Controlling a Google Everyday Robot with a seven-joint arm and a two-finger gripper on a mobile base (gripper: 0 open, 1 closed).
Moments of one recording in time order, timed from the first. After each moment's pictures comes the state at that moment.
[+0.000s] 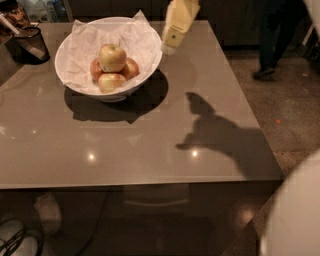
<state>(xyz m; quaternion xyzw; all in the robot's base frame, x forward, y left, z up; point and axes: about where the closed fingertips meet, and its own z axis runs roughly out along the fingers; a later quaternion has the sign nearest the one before) 0.612 -0.041 1.043 -0.64 0.73 0.03 0.25</state>
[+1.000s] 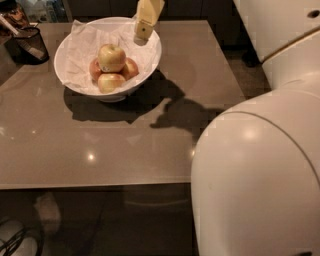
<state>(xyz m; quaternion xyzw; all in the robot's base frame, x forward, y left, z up) 0.674 0.020 1.038 -0.66 0.71 0.02 0.26</state>
